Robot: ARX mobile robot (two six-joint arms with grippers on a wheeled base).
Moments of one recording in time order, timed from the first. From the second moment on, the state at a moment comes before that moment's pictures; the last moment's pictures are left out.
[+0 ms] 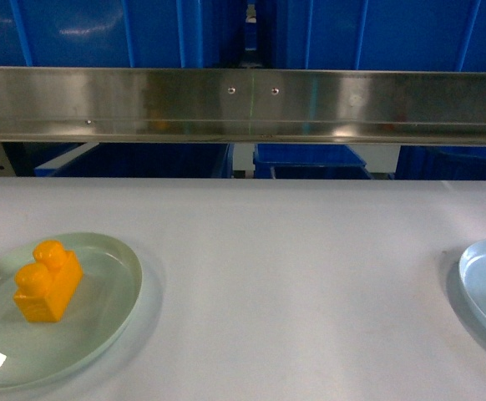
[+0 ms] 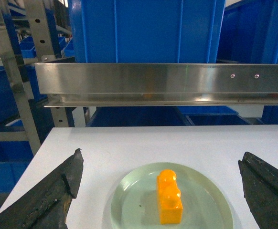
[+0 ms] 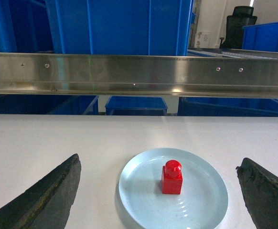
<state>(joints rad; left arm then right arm) 0.00 0.23 0.01 0.24 0.00 0.00 0.00 0.01 0.01 0.00 0.00 0.00</state>
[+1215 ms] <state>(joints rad) -0.04 1.34 0.68 0.48 0.14 0.06 -0.17 1.49 0.79 0.35 -0.13 0.11</state>
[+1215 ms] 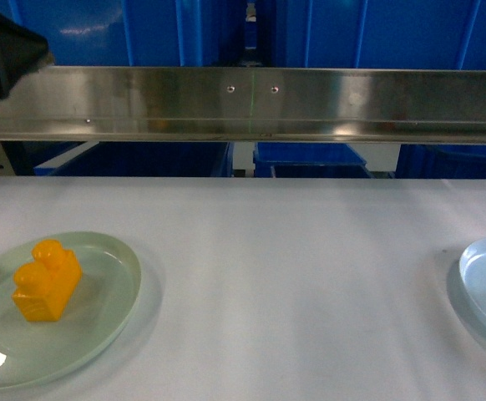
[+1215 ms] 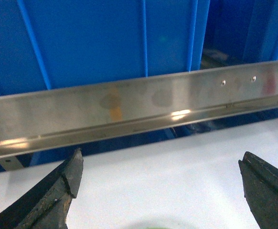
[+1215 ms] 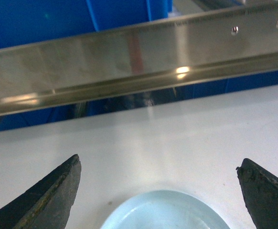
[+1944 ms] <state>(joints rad) -0.06 1.55 0.49 0.68 0.13 0.07 -0.12 1.70 0.64 0.50 -0.16 -0.07</state>
